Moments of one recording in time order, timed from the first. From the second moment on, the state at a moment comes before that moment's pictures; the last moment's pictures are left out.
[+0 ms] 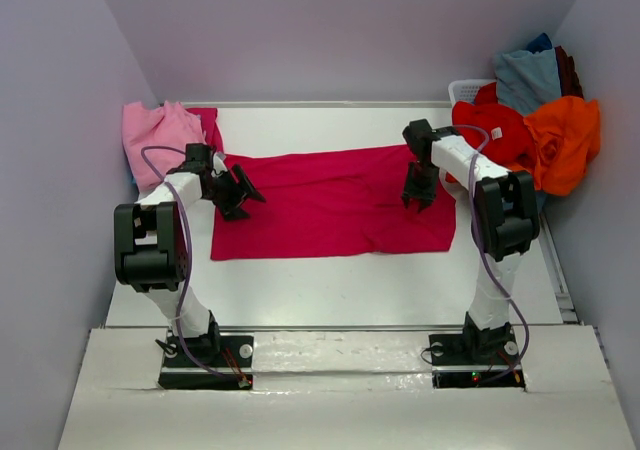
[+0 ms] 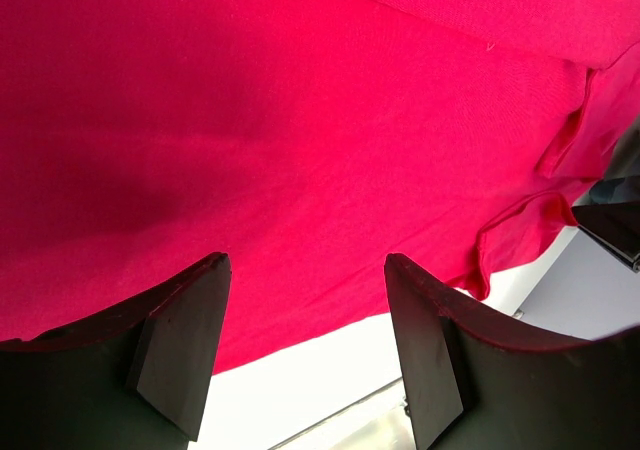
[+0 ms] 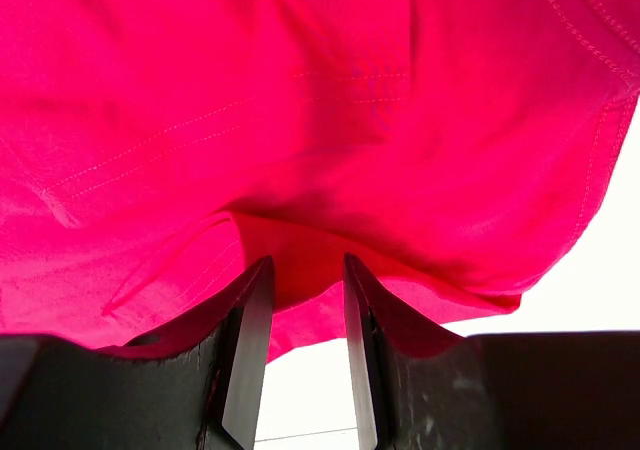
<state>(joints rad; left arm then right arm) 0.03 1.72 1.07 -0.47 0.51 -0.58 0.26 2.00 1.59 -1.04 0.10 0.59</state>
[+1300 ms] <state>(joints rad) 0.03 1.72 1.06 -0.46 0.51 -0.59 0.26 2.03 1.61 -1.06 -0.04 0.45</state>
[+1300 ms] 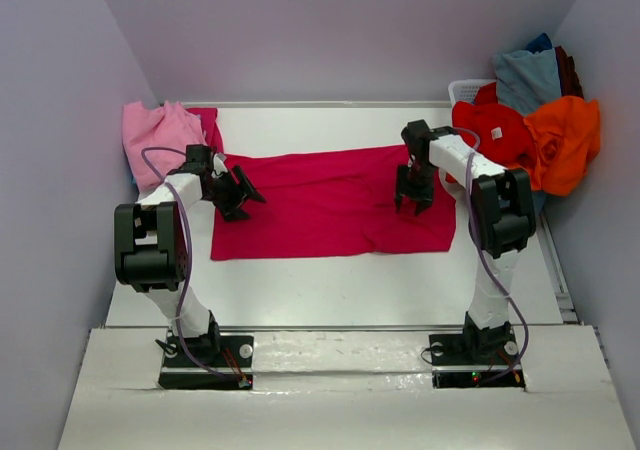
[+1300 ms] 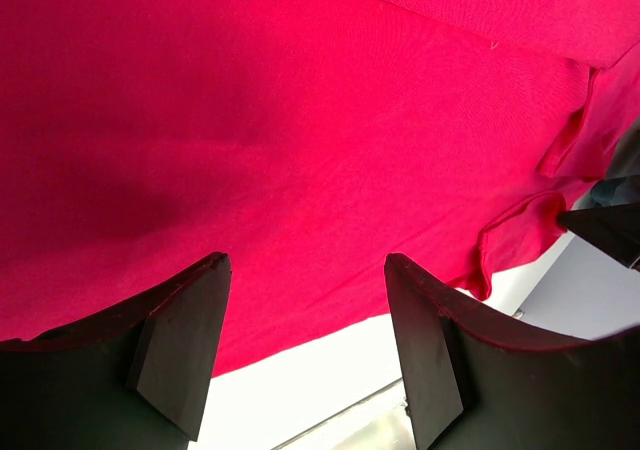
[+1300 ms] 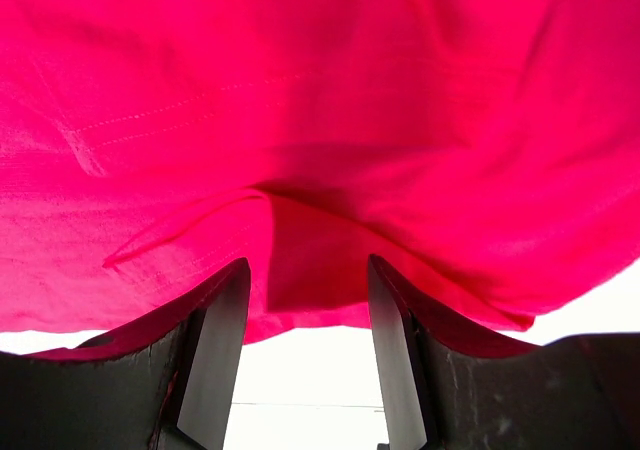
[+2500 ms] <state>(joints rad) 0.03 1.72 1.06 -0.48 0.49 -0.59 0.26 2.05 1.55 -1.04 0.06 0.39</state>
